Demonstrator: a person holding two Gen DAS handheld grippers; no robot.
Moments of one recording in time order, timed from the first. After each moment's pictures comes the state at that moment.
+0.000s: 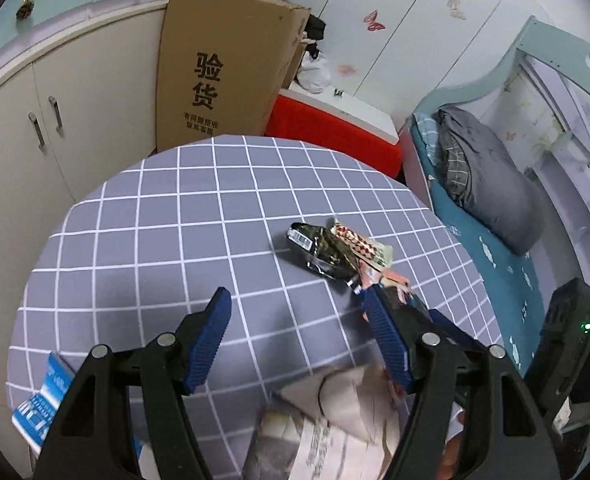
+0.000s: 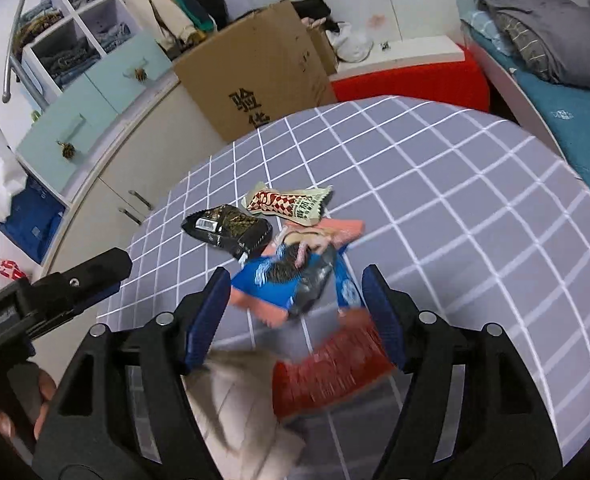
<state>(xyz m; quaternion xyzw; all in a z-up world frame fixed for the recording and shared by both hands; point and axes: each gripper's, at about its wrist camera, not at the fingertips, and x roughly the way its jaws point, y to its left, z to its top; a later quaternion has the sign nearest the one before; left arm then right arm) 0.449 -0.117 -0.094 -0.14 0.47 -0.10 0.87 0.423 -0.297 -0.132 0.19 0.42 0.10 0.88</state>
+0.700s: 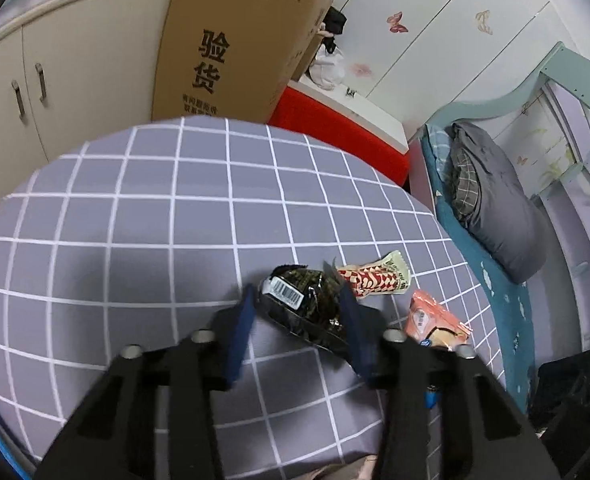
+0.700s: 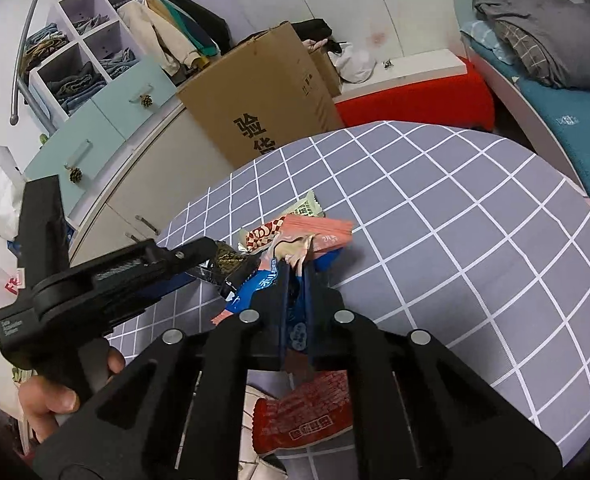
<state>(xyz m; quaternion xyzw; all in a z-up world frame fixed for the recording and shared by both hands) 0.518 -0.140 -0.144 -0.20 0.47 -0.09 0.85 0.426 -0.321 -0.130 0.21 0.37 0.11 0.90</state>
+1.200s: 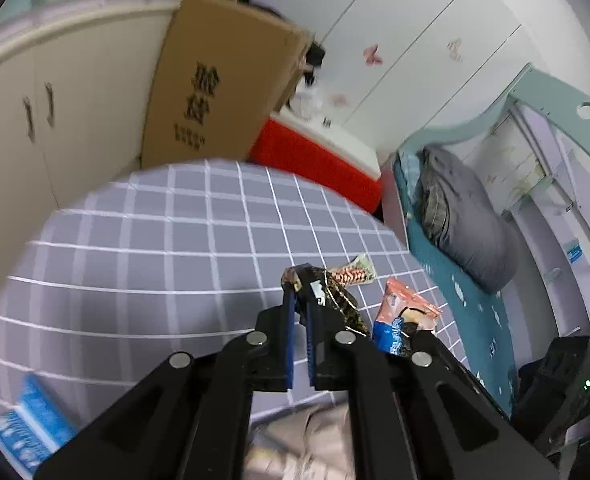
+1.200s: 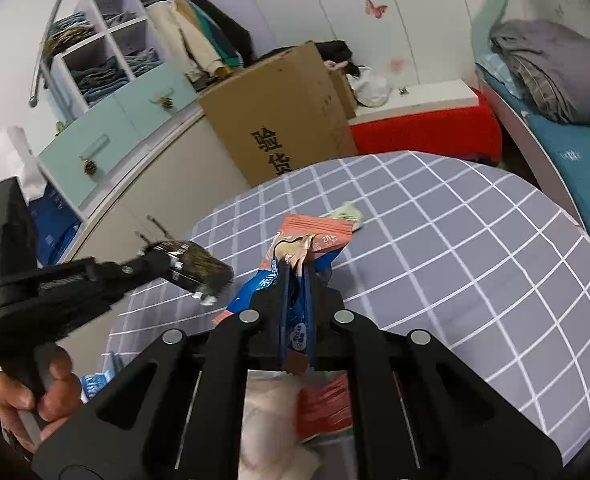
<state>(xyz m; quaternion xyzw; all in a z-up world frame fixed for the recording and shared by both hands) 0.452 -0.089 -0.080 -0.21 0.40 -0.12 0.88 0.400 -0.293 -0.100 0.17 0.34 0.12 0.92</state>
